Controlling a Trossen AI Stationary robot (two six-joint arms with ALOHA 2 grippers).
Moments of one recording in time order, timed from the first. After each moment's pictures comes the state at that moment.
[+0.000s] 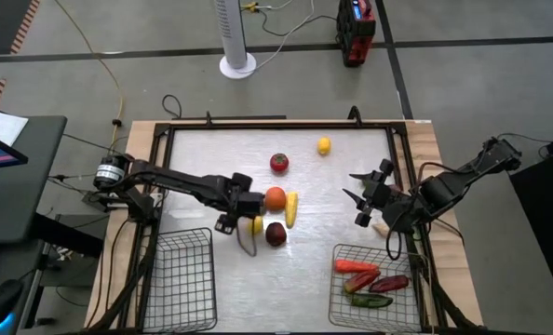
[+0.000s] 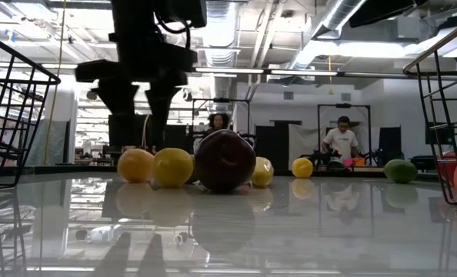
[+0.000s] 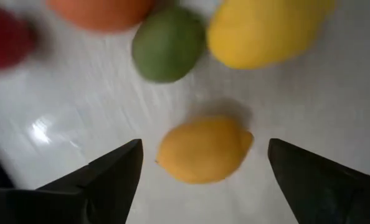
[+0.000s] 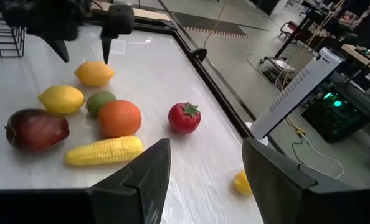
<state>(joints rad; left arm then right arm) -0.07 1.69 1.22 -0.98 -0.27 0.32 0.51 0.96 0.91 -0.70 1.01 0.29</state>
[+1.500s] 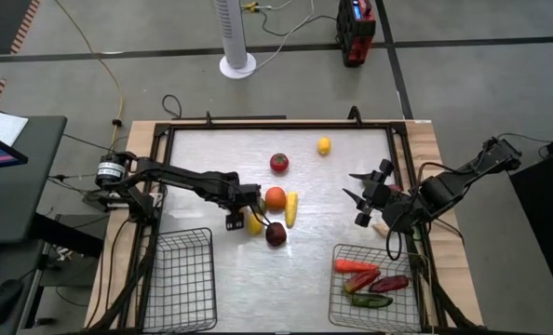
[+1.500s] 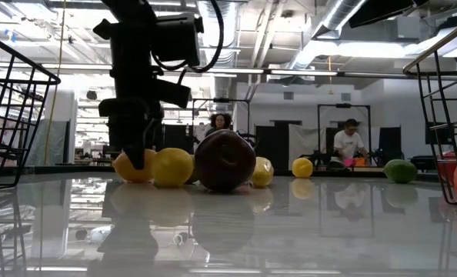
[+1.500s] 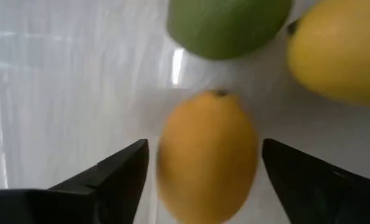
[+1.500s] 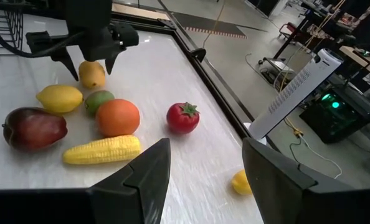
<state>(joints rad) 0.03 1.69 1.03 -0.75 -0.16 -0.11 0.51 0.96 0.91 -0.70 1.02 0.28</state>
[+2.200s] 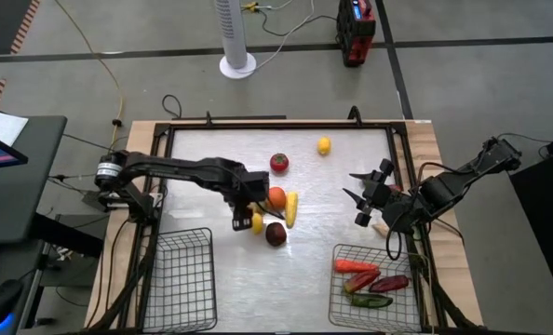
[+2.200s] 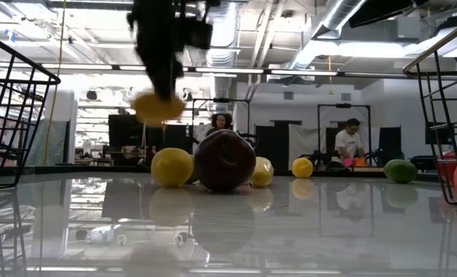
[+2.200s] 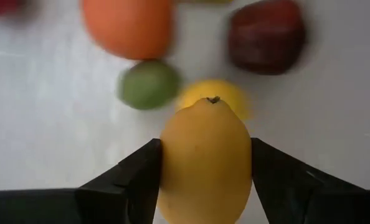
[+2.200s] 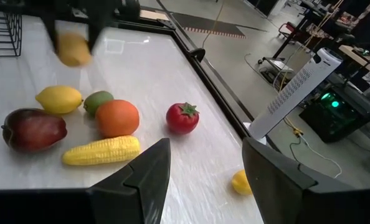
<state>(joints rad) 0.01 1.68 1.43 -1.07 0.06 -0.17 0.51 0.96 0.91 -0.71 1.02 0.29</state>
